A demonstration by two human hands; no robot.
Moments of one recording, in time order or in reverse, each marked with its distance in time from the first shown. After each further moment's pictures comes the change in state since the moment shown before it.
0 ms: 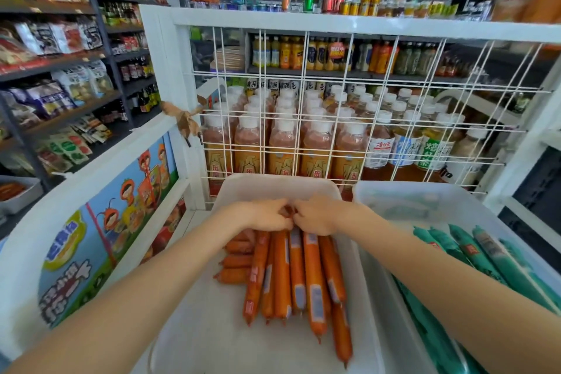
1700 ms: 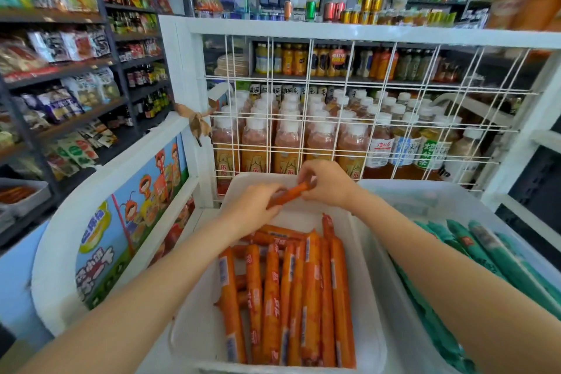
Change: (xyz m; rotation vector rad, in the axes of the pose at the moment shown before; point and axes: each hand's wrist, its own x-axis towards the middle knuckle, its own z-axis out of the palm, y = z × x) left_hand -0.033 -0.015 0.005 -0.020 0.439 0.078; right_hand -0.007 0.005 -0.023 0.323 0.477 -0.082
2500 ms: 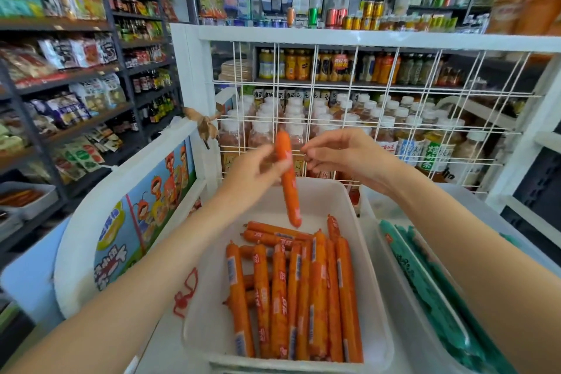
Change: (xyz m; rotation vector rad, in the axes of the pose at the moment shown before) left_hand -0.012 0.033 -0.051 -0.533 0.262 0.053; right_hand -0.025 -0.033 -0.061 0.806 -0.030 0.034
